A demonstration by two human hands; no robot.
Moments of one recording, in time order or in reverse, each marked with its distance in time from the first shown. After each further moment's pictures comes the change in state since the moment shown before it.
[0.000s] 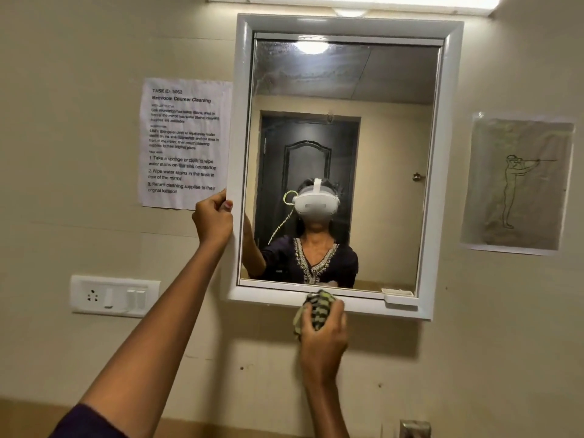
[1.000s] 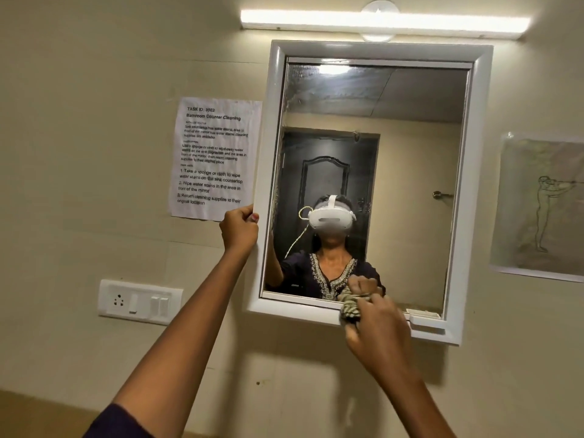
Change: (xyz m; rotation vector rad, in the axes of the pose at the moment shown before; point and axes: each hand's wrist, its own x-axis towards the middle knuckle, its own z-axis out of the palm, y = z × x) left_hand 0.009 0.000 -0.005 0.069 -0.055 -0.035; right_hand 0.056 -0.039 -0.066 -0.769 -0.344 -0.439
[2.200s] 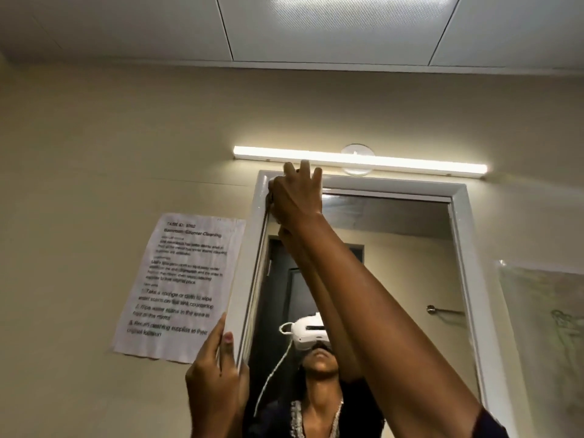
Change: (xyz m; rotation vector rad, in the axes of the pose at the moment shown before) left_hand 0.004 0.002 0.040 -0.152 0.290 0.252; right_hand 0.319 -0.145 -0.175 -0.262 0.636 -0.422
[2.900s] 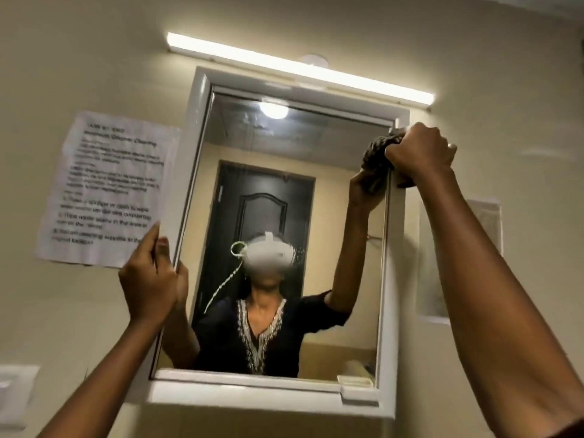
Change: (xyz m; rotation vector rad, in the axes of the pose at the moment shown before) left_hand -0.003 -0.015 -0.001 0.109 0.016 0.162; right_hand -0.126 0.206 -0.046 0.083 -0.203 0.693
